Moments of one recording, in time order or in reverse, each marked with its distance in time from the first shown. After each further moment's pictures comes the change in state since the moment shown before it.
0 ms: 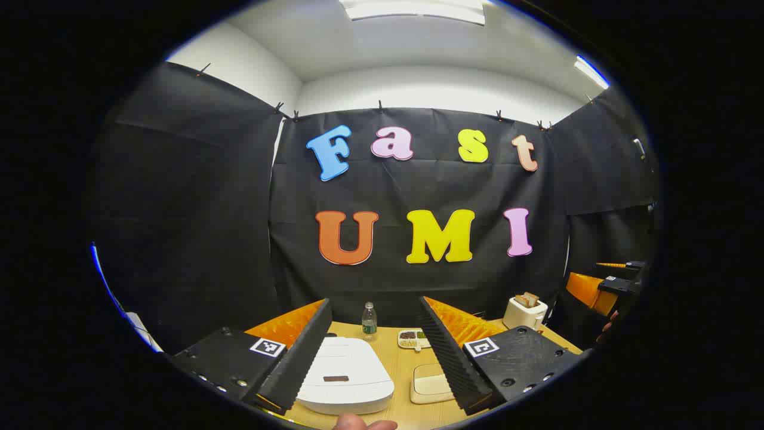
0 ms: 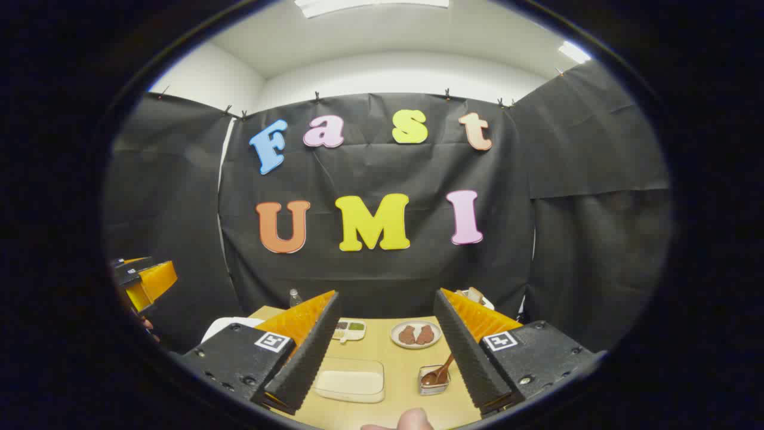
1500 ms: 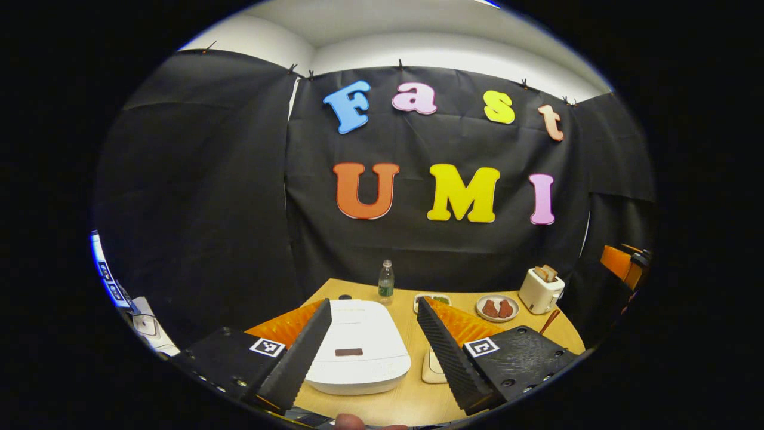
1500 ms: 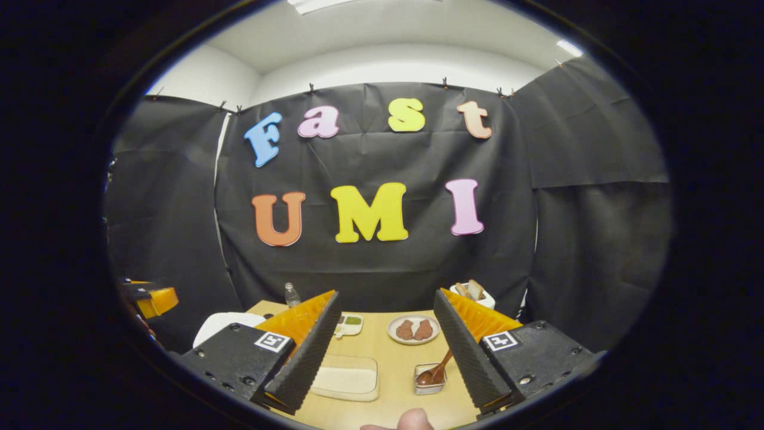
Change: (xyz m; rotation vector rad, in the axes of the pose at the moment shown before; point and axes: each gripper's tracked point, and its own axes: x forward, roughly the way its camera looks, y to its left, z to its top) left arm 0.016 0.035 -0.086 -0.038 0.305 0.096; right arm 0.027 -0.021 -0.017 0.009 0.052 0.010
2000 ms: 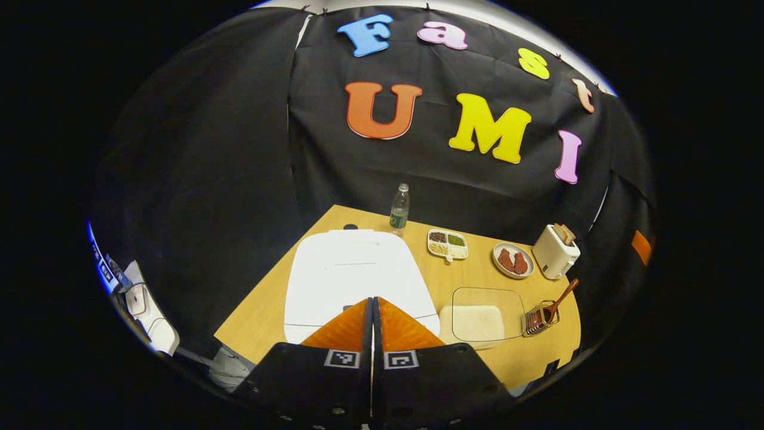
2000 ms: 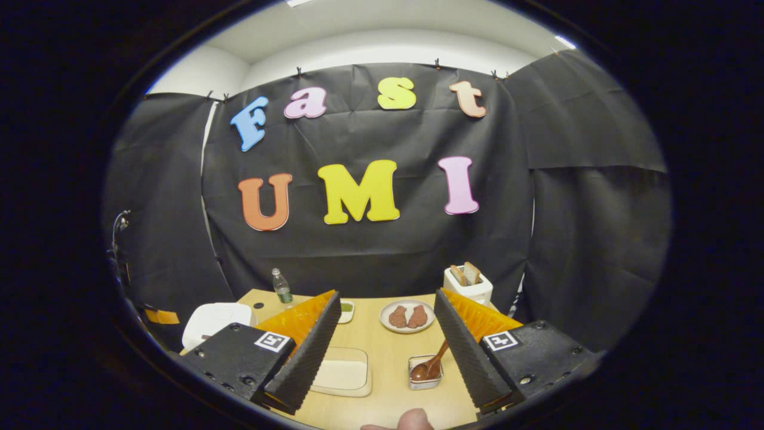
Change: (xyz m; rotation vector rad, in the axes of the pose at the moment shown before) left arm 0.051 0.030 -0.092 -0.099 0.361 -0.021; right arm 0.032 -0.023 -0.035 0.022 0.094 -0.037
